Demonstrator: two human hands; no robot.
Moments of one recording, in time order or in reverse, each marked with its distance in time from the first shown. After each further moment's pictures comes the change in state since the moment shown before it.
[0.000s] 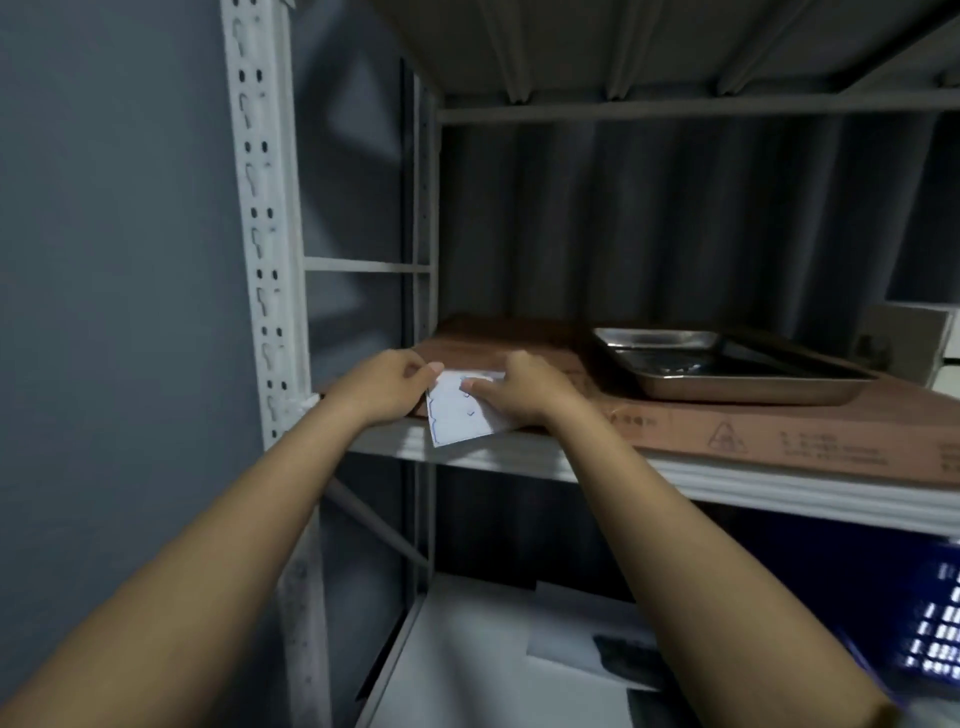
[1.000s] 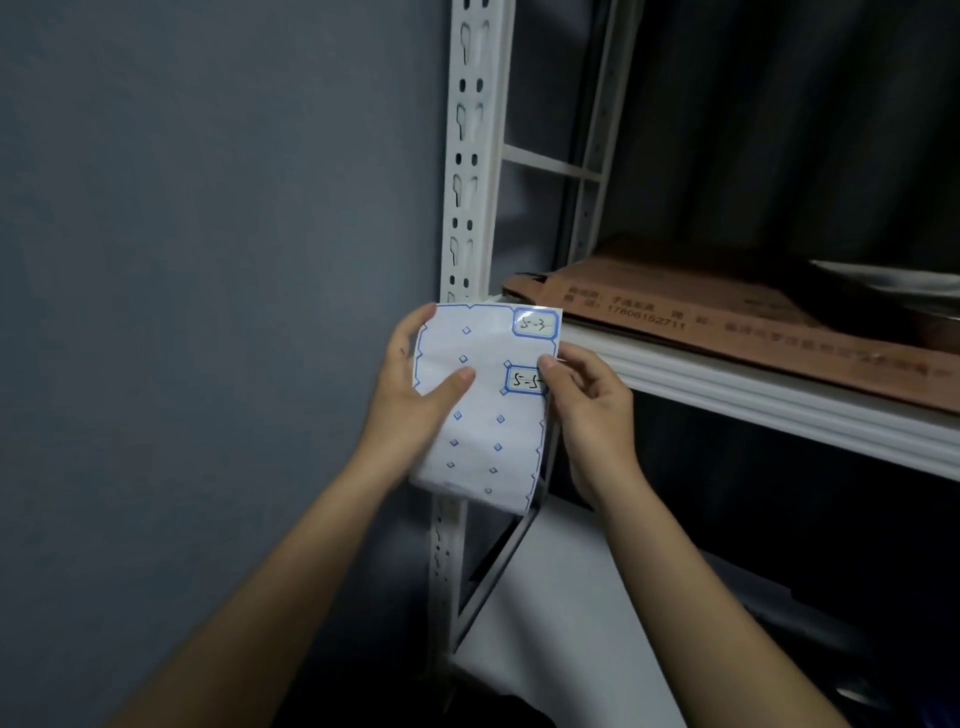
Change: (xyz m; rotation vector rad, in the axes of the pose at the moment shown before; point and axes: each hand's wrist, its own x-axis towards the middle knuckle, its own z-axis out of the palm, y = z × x) left_hand -0.136 -0.104 0.009 -0.772 0.501 -0.082; right_hand -0.071 -0.083 0.135 1.517 0.099 -0.022
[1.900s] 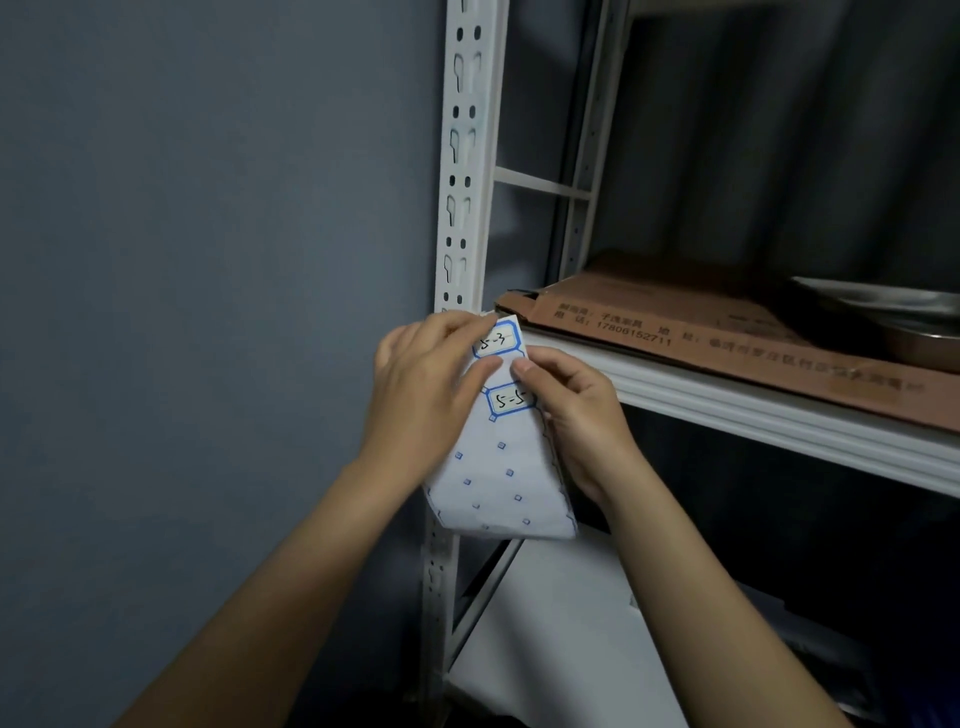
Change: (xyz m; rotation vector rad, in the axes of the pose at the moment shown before) left_hand 0.007 0.030 0.009 0.743 0.054 0.588; right_hand -0.001 -0.024 0.005 -0.055 -0.228 0.082
